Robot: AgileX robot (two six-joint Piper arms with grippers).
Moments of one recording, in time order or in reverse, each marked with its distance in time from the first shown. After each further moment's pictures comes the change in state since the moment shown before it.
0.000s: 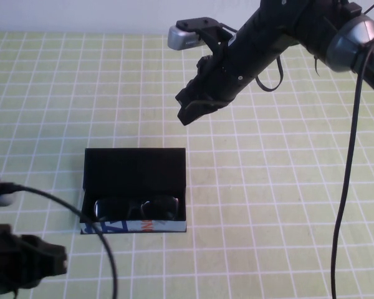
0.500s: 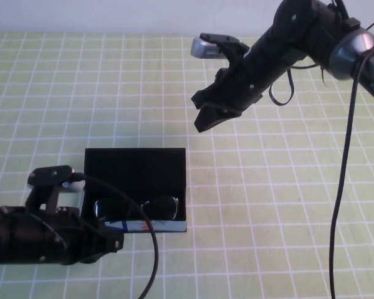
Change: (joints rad) right arm -0.079 0.090 0.000 0.047 -0.004 0.070; left arm 0.000 0.523 -0.025 -0.845 -0.093 0.993
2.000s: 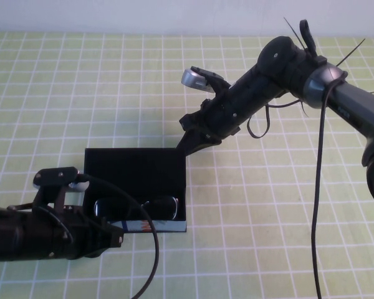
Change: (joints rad) right arm 0.000 0.162 0.004 0.215 -0.027 -0.090; left arm 0.000 0.142 -0.002 -0.277 -0.066 0.308
